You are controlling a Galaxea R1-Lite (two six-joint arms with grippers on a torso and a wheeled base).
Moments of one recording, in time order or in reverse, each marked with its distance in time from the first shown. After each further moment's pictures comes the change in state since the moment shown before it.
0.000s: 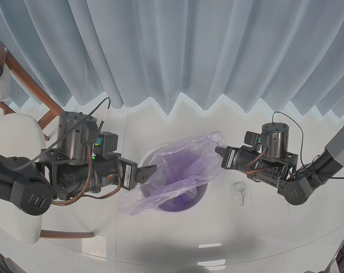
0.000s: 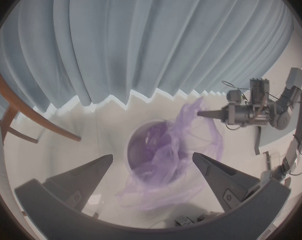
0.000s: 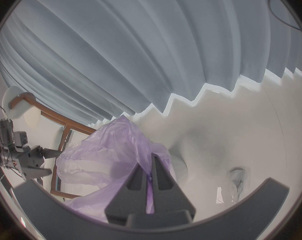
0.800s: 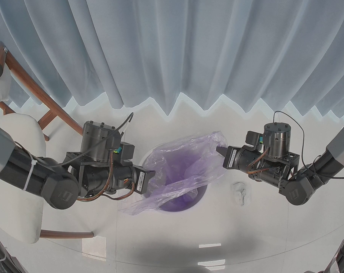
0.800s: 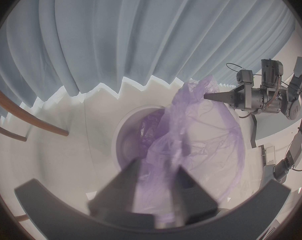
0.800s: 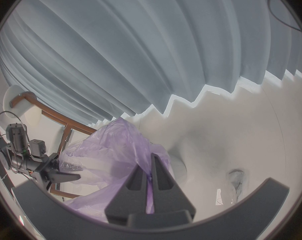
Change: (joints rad) left arm 0.025 0.169 -0.059 -0.013 -0.090 0.022; right arm -0.009 -0.007 0.015 -0.017 0.007 -0.013
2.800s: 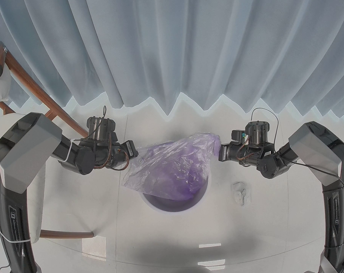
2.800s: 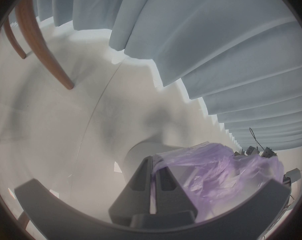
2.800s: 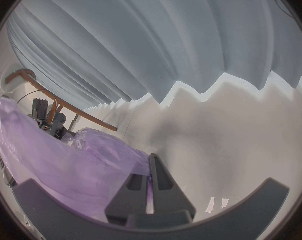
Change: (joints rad) left arm 0.278 0.431 -0.434 0.005 -0.199 -0.518; right arm -0.201 0.448 -0.570 0.205 0.355 -0.240
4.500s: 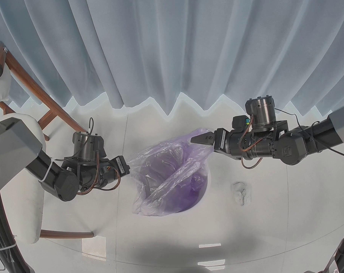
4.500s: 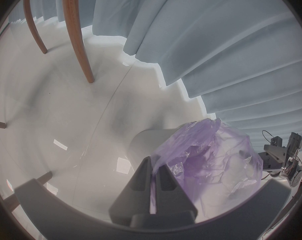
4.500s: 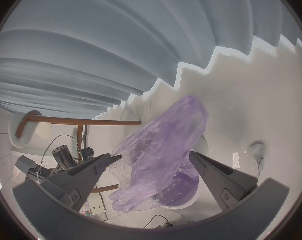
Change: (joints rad) left arm -0.049 -0.226 0.446 -0.223 0.103 -0.067; right arm 0.167 -0.401 0.125 0.427 -0.085 0.395
